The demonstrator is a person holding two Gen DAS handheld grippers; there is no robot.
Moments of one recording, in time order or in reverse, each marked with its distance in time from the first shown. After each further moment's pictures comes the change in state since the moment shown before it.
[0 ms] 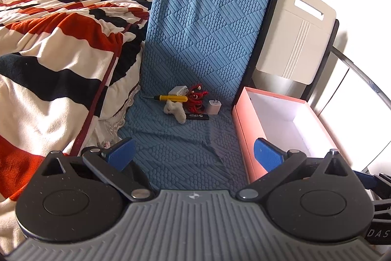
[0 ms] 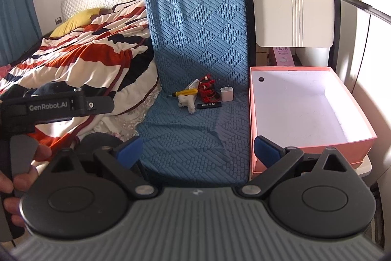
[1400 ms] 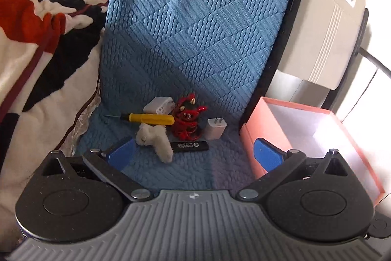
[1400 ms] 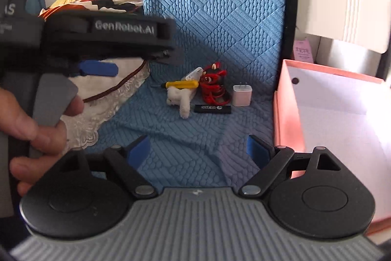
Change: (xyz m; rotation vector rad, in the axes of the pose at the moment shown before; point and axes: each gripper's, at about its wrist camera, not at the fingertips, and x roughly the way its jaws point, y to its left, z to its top) left arm 0.257 0.020 0.042 0.018 0.027 -0.079; right arm 0.220 -0.007 0.006 -0.142 0.020 0.015
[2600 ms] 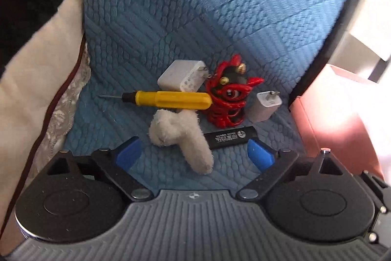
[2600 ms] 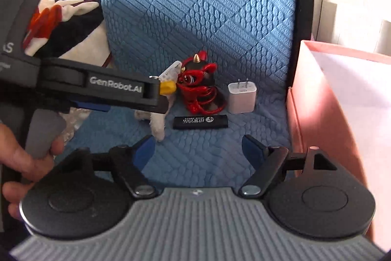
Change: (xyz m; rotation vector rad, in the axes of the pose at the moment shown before) left arm 0.149 0.045 0.018 0.006 0.278 0.064; right arm 0.123 -0.029 0.023 0.086 0.072 -0.007
